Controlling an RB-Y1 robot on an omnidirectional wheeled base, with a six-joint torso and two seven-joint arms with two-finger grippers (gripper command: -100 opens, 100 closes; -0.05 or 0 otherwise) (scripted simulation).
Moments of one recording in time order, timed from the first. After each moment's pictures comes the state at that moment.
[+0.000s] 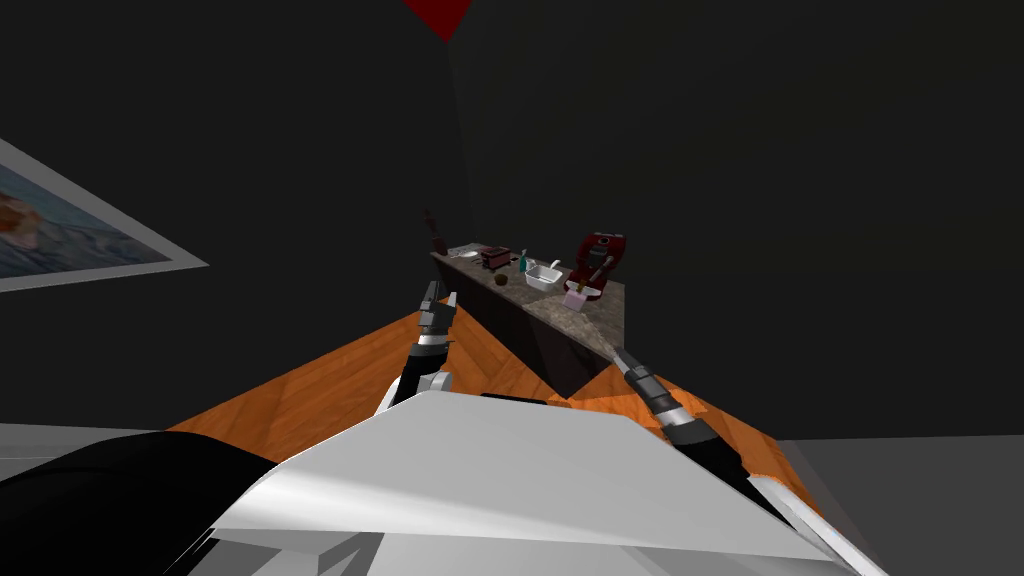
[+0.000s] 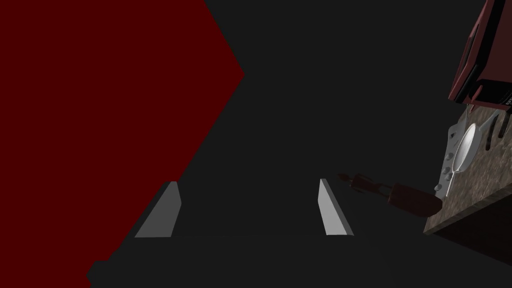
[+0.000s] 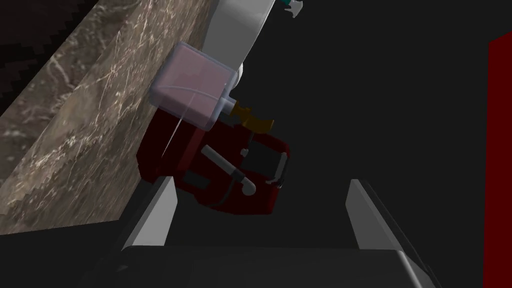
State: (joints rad) left arm 0.53 -0.01 -0.07 -2.25 -0.07 -0.44 0.15; right arm 0.77 -0.69 -0.09 -1.88 0.09 -0.56 -0.21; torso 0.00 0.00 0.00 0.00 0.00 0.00
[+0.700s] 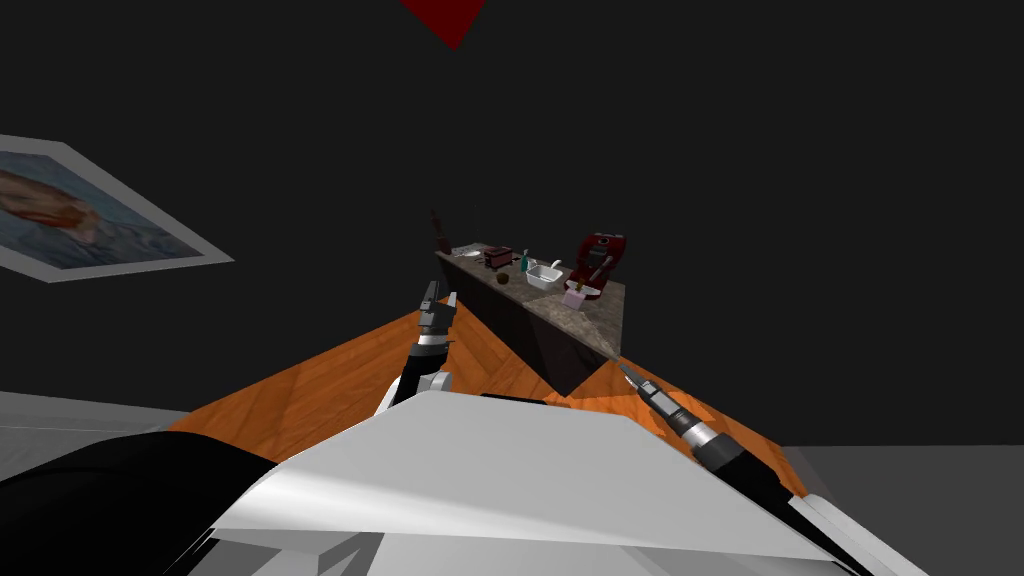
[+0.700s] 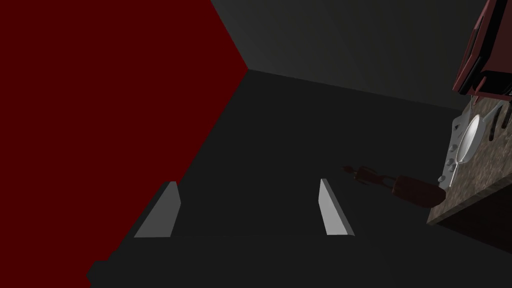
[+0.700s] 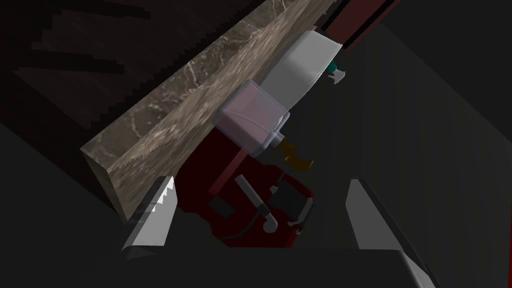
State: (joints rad) left arm 0.53 -0.01 -0.07 -2.25 -0.07 -0.44 0.15; right arm 0.82 -0.88 -0.07 -1.76 0.15 -0.58 -0.22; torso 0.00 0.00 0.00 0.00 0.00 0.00
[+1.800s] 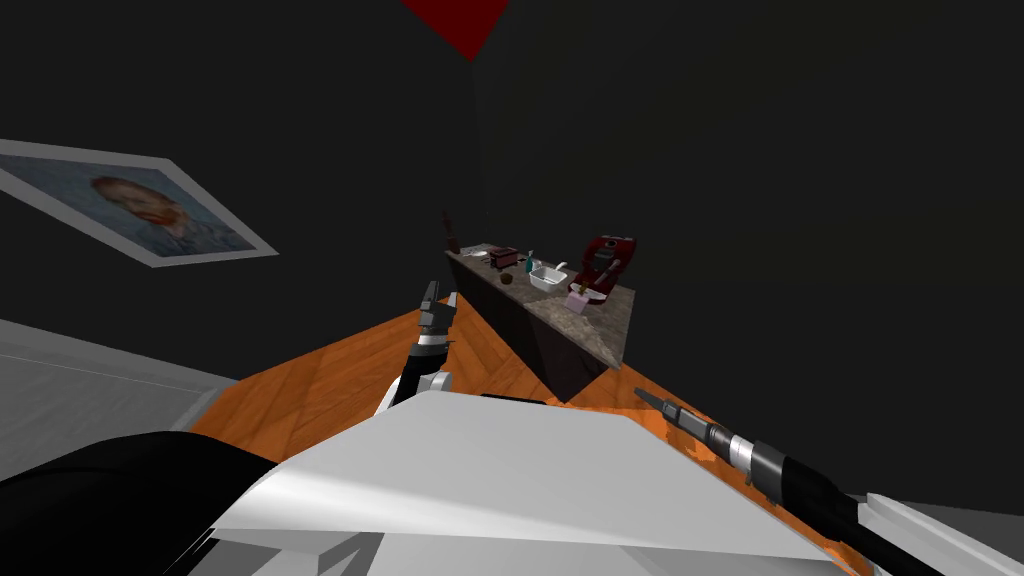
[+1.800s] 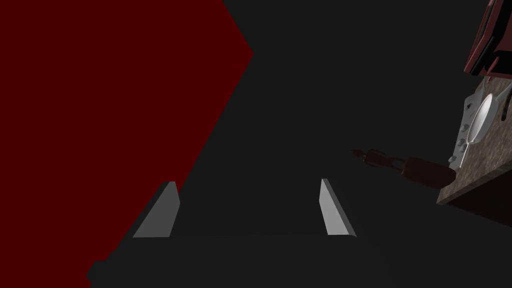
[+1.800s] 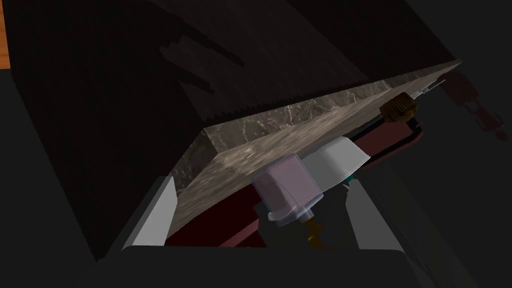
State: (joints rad) left arm 0.53 -0.01 -0.07 -2.25 -0.07 -0.44 0.15; right arm 0.86 -1.21 -0.01 -1.60 0.25 -0.63 -0.23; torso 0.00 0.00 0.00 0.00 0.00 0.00
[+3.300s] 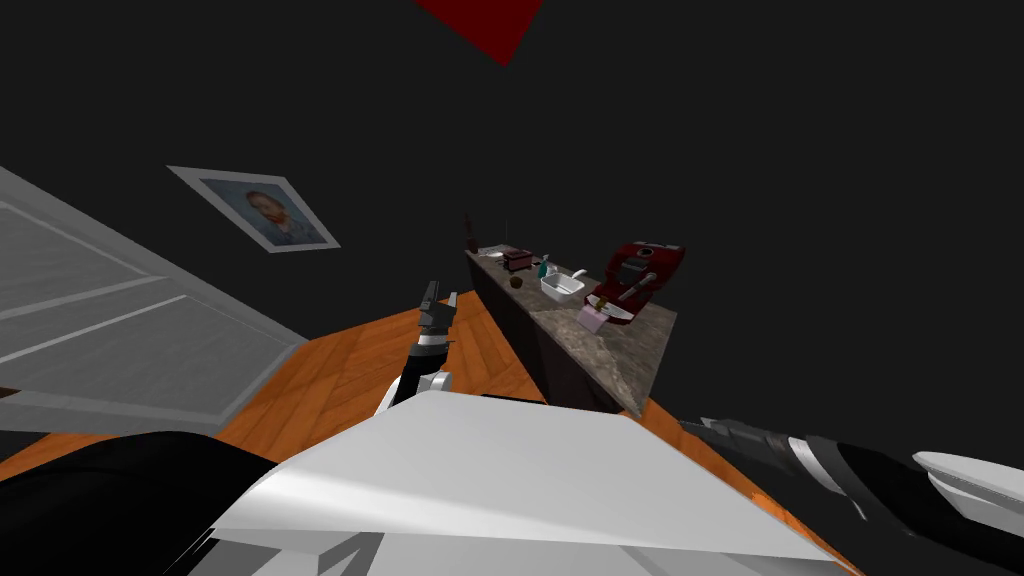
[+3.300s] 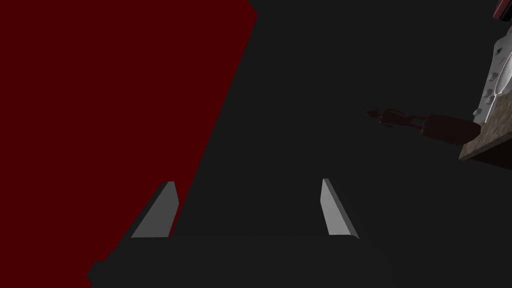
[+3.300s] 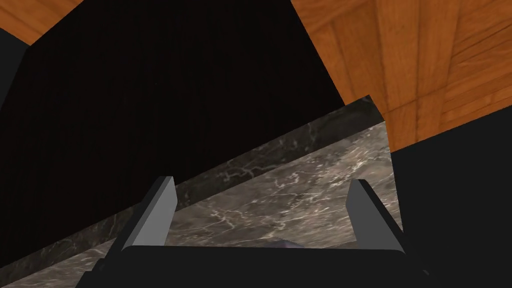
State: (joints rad) left arm 0.53 -0.01 -0.07 -2.25 -0.07 -0.44 0.15; right arm 0.83 -1.62 0.14 -1.38 0.38 -0.74 -0.20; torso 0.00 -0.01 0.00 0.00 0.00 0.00
